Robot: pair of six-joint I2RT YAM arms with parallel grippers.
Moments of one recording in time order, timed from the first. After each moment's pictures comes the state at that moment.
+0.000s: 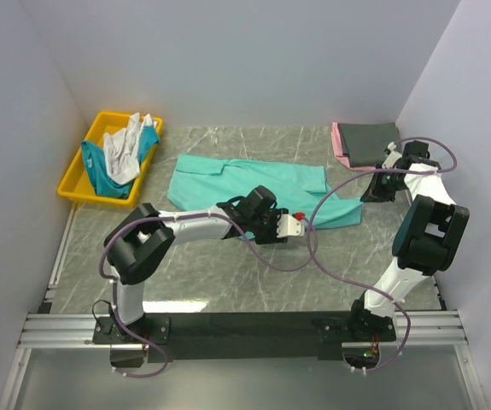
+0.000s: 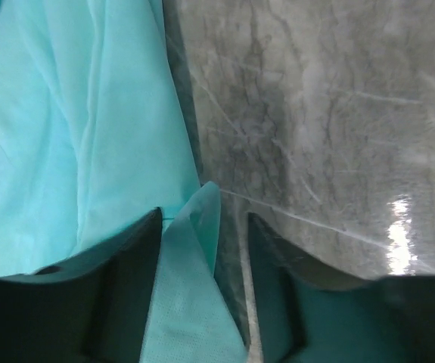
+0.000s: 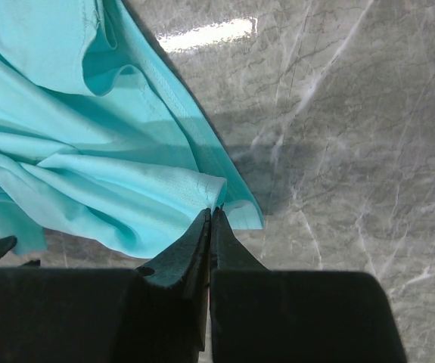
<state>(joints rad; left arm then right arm) -0.92 1.89 1.22 -0.10 0.30 0.70 -0.36 1.78 1.34 -0.76 -0.42 -0.03</state>
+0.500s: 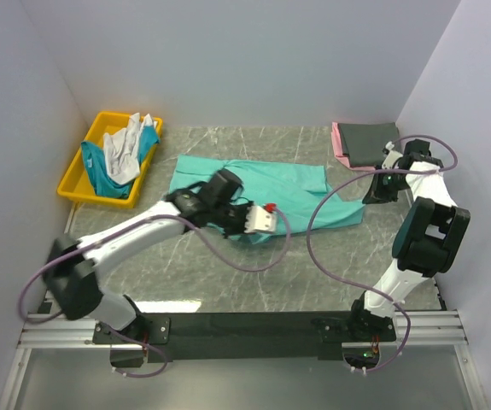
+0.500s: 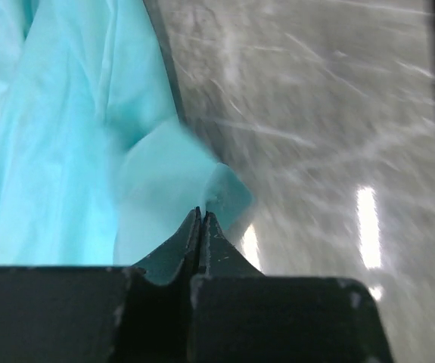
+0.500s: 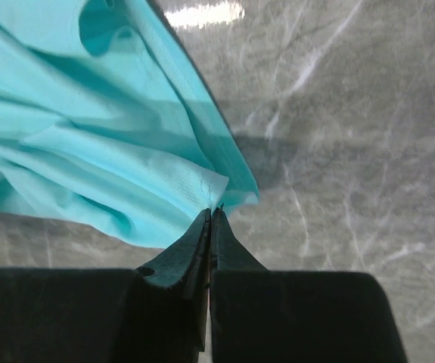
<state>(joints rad) -0.85 1.52 1.20 -0.50 0.43 0.77 -0.36 1.77 1.36 -0.83 -0.41 -0.10</state>
